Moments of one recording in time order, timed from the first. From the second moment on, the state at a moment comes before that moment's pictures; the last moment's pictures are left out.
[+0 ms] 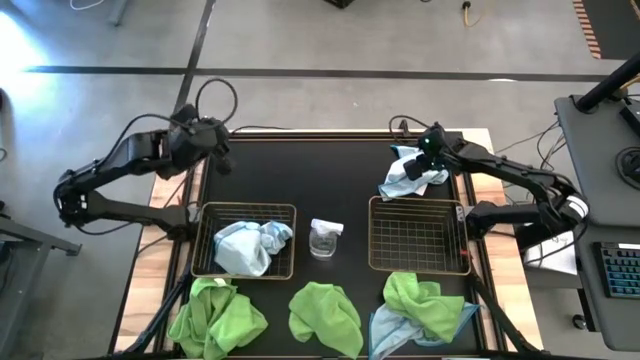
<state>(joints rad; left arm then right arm) 0.28 0.97 1.29 -1.07 -0.73 0.11 -0.87 1.16 0.63 -0.50 0.19 0.14</state>
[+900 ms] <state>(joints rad) 0.70 1.02 1.29 -0.91 -0.36 0.38 -0.87 1.31 0.76 -0.78 -0.01 0.19</state>
